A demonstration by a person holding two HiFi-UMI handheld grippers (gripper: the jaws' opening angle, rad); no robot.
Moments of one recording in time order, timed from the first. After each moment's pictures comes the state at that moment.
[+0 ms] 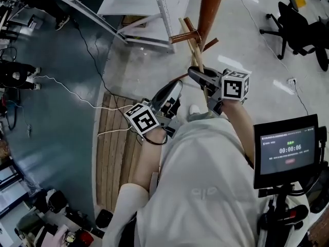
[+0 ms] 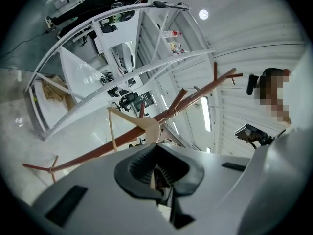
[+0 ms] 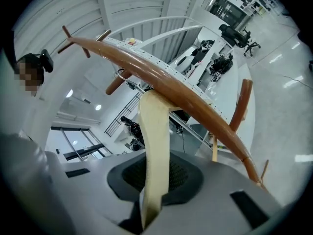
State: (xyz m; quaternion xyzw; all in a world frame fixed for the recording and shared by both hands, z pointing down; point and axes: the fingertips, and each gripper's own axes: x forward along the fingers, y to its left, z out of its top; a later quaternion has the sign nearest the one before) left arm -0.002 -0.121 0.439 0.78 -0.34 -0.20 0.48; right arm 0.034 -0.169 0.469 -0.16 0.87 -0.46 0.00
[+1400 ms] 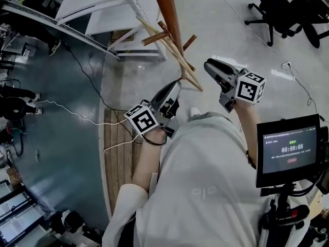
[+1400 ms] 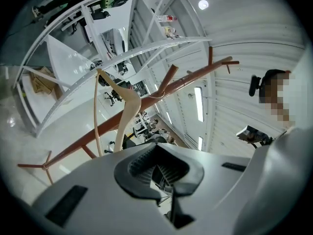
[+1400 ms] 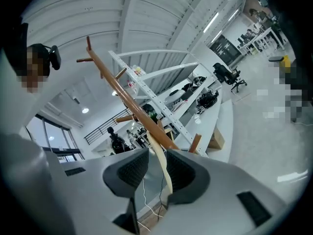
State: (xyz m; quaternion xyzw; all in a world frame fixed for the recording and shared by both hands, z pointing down) left arm 0.056 -0.116 0.439 0.81 -0.29 -0.16 0.49; right arm 0.167 -0.175 0.440 -0.31 0.87 -0.37 0.05
